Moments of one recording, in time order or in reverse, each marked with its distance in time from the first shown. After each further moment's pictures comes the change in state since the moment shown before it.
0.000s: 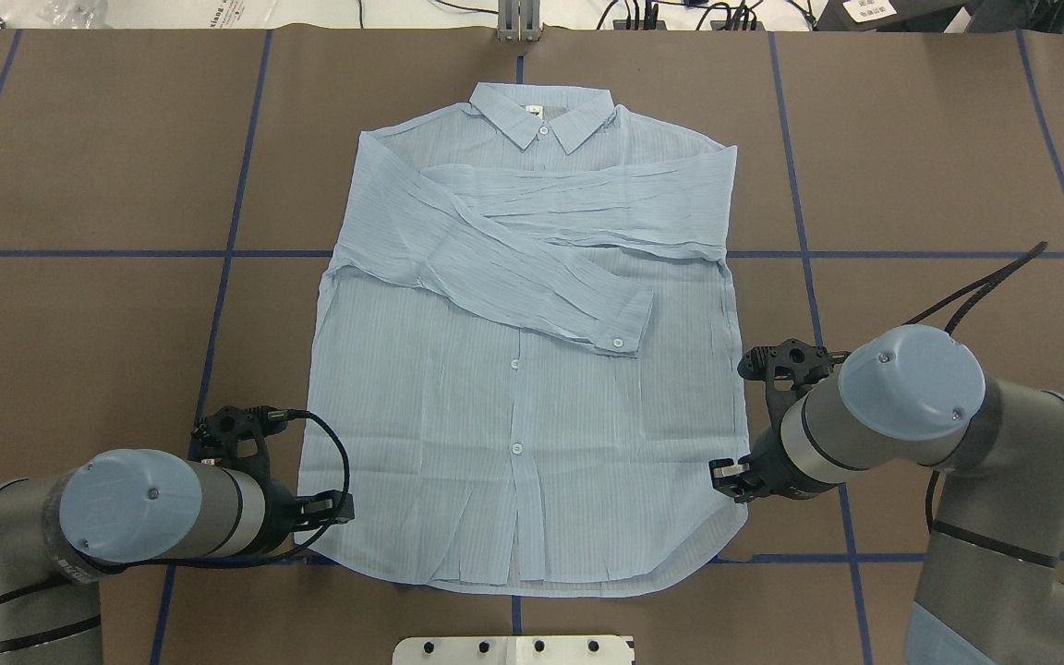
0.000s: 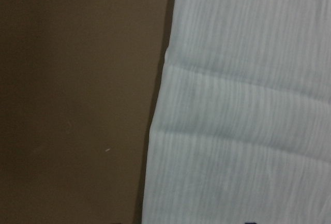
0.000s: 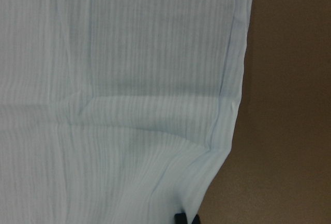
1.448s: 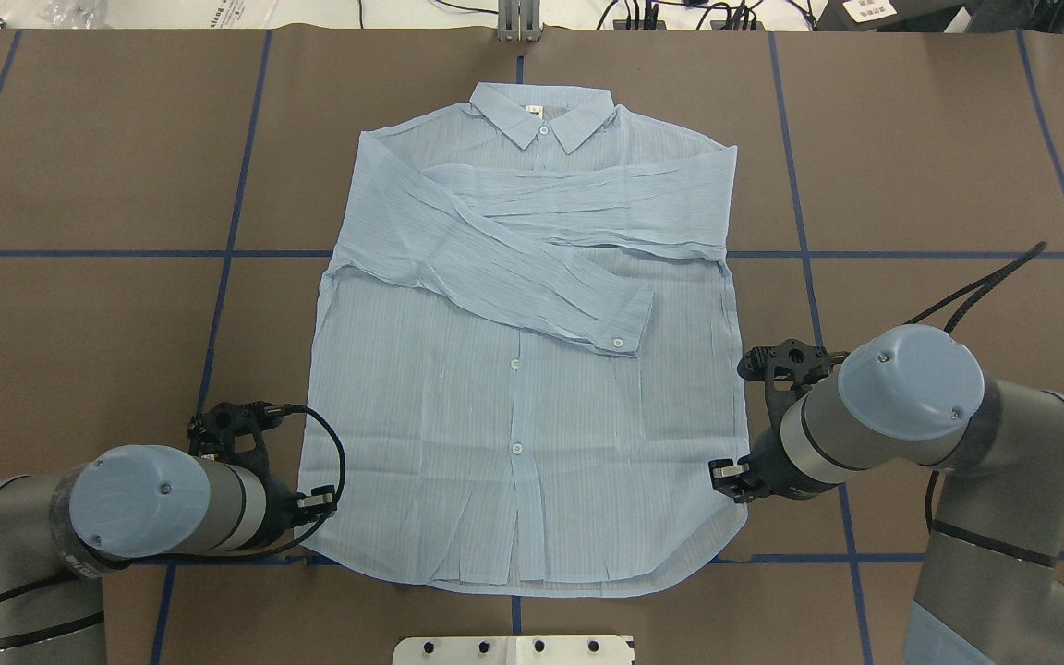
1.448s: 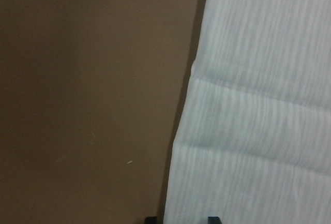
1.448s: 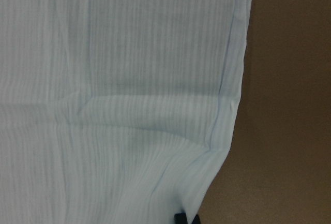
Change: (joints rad) left arm -0.004 -0.008 0.000 0.057 0.014 -0.022; right arm 0.000 0.000 -0.002 -0.001 0.002 0.000
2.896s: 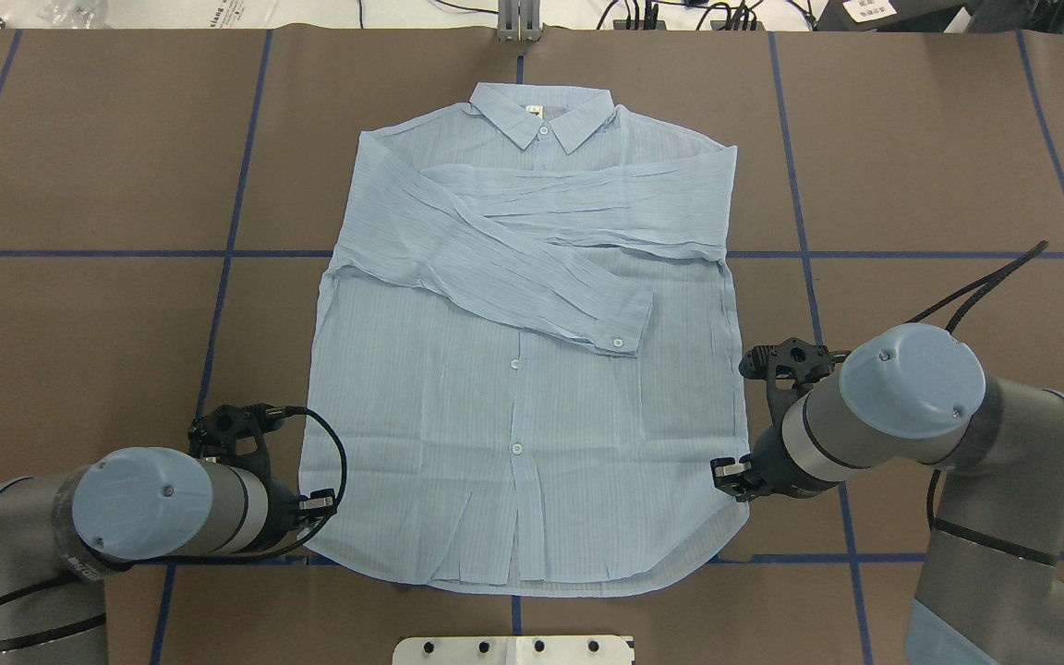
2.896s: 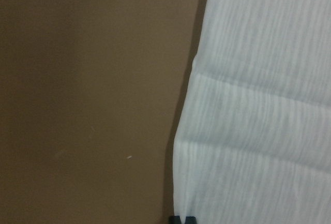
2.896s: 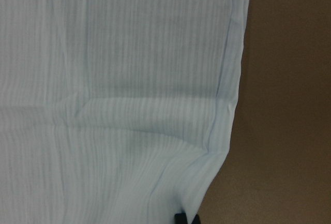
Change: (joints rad) left arm 0.002 -0.003 0.000 0.002 -0.001 -0.014; right arm 0.005 -0.001 -0.001 0.000 0.000 -0.004
